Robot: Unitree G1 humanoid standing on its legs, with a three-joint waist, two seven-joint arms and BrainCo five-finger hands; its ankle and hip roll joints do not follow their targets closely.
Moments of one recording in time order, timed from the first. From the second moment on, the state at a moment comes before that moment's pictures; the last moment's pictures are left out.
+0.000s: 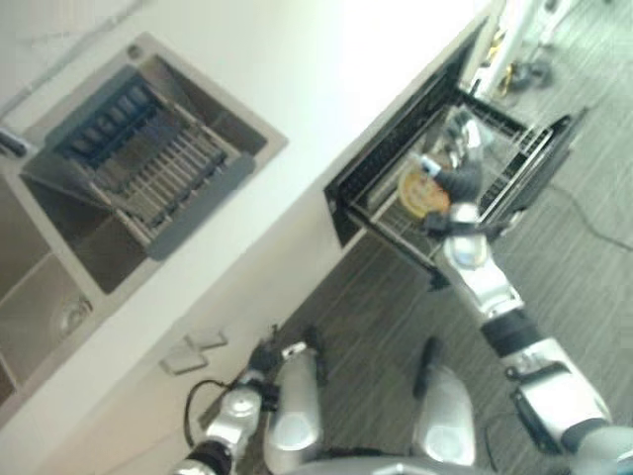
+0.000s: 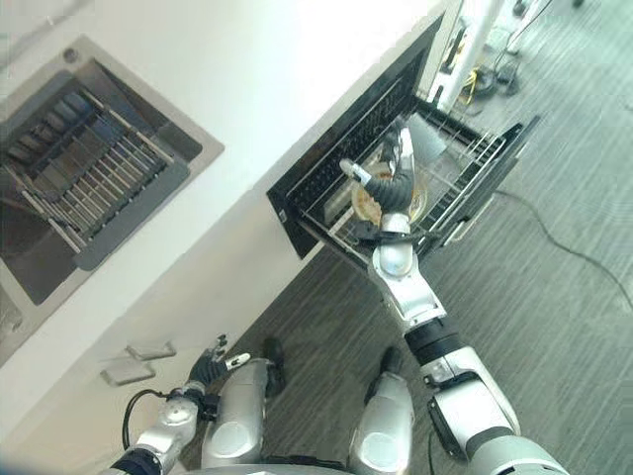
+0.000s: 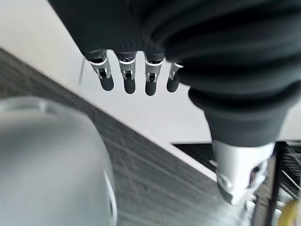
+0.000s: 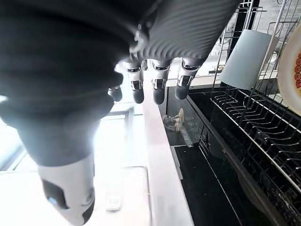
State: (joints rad) left arm -0.05 0.23 -0.29 0.90 -0.31 -0.21 0.04; right arm -0.55 -0.34 0.32 0.26 0.33 -0.25 -0.48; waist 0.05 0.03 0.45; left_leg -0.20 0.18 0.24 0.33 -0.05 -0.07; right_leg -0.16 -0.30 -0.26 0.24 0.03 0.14
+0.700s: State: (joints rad) left arm 0.11 0.18 -0.13 0.98 -0.33 -0.04 -0.24; right arm 0.01 -0.47 -0.12 0.21 0.48 -0.24 -0.38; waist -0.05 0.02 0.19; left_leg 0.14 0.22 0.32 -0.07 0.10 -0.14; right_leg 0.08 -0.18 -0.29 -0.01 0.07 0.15
